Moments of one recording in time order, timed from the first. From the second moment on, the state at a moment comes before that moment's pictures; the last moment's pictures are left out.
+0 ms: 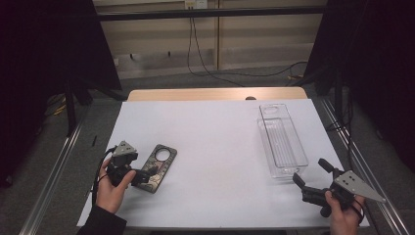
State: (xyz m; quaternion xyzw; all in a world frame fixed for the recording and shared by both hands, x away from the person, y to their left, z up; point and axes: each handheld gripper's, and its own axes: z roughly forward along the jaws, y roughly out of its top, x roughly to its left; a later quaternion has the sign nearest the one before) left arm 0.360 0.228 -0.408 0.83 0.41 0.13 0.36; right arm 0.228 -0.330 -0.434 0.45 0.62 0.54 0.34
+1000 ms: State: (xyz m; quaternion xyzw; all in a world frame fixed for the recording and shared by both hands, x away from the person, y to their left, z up) left arm 0.400 0.199 -0.437 0.88 0.40 0.07 0.26; right arm 0.228 -0.330 -0.434 0.45 0.62 0.54 0.34
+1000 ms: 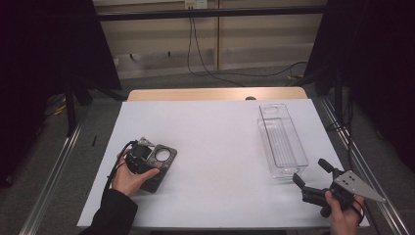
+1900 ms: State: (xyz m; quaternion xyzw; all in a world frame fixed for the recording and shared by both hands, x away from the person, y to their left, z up) left arm 0.398 0.188 -0.445 0.88 0.41 0.09 0.22; right arm 0.228 -0.330 -0.434 0.45 0.62 0.54 0.34
